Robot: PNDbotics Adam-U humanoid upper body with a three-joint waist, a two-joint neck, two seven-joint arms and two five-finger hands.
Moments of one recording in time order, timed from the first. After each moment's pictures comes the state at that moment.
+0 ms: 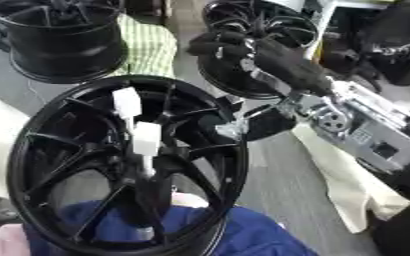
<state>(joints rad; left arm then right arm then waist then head) -0.09 0.17 0.29 -1.63 -0.07 -0.11 -0.27 -0.60 -0.92 0.50 -1.92 0.28 -0.13 0.01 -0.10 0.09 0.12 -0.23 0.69</state>
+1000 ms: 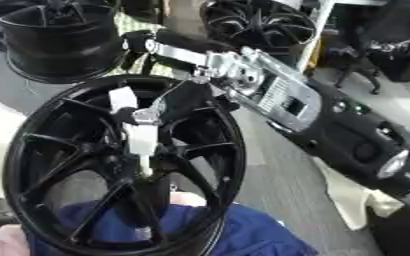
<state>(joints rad) -0.10 0.16 0.29 -1.63 -0.07 -0.11 -0.28 -0.88 -0.63 0.60 -1.65 0.05 0.03 0.35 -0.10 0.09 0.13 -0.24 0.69</state>
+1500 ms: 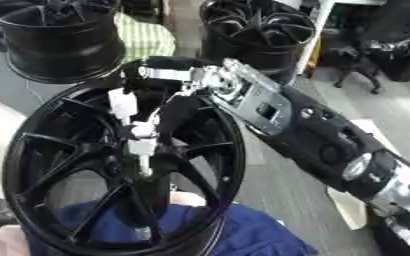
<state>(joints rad) -0.10 0.16 0.29 -1.62 -0.07 -0.11 -0.28 -0.88 -0.58 0.57 -1.52 0.15 -0.03 0.54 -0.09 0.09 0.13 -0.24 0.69</state>
